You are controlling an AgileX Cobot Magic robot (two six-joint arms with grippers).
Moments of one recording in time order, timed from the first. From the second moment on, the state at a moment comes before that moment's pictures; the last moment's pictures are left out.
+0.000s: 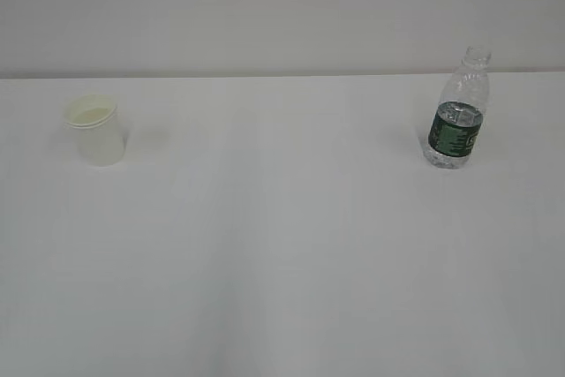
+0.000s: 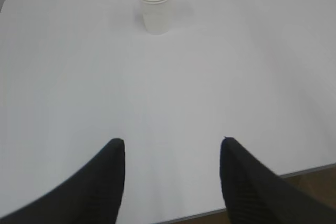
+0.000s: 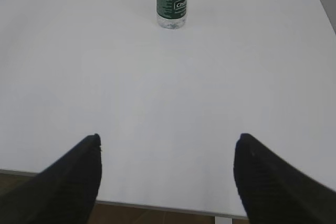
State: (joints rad) left arm -0.10 0.00 -0.53 -0.04 1.09 0.06; right arm 0.01 -0.02 -0.49 0.01 1.14 -0.12
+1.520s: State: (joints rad) left arm -0.16 0.00 -0.53 -0.04 1.09 0.04; right arm 0.01 -0.02 -0.49 0.01 1.14 -0.10
